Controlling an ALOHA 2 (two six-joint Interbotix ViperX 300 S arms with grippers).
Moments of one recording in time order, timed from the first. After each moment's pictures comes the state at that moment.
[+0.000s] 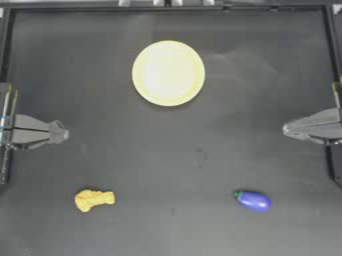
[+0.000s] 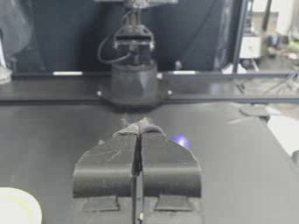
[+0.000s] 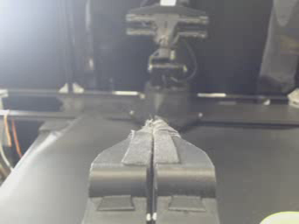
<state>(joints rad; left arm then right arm) 0.00 -0.96 1.17 0.00 -0.29 0.00 0.00 -0.97 1.18 0.00 -0.29 0.00</state>
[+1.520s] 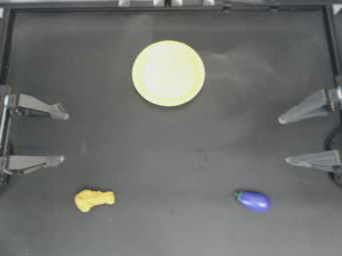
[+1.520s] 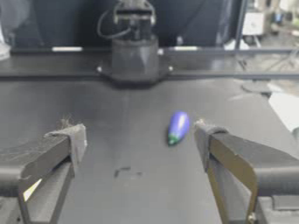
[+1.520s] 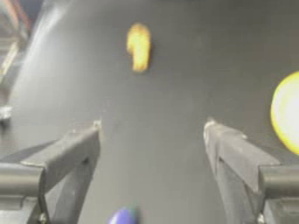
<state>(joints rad) 0.04 -1.00 1.18 -0.03 -0.19 0.03 0.00 -0.89 0.88 0.09 0.53 0.03</state>
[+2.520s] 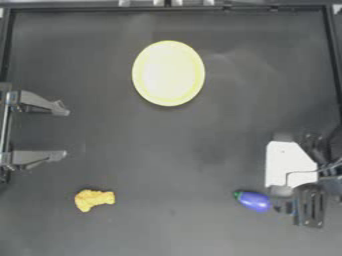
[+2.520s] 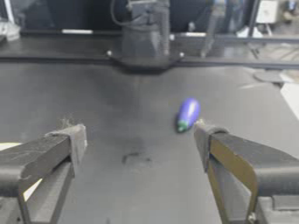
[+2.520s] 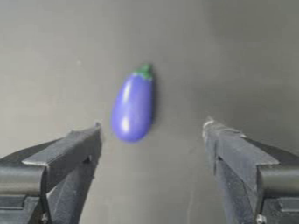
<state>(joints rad) 0.07 -1.00 1.18 -0.05 -0.14 0.03 0.36 -0.41 0.69 -0.22 0.95 0.63</state>
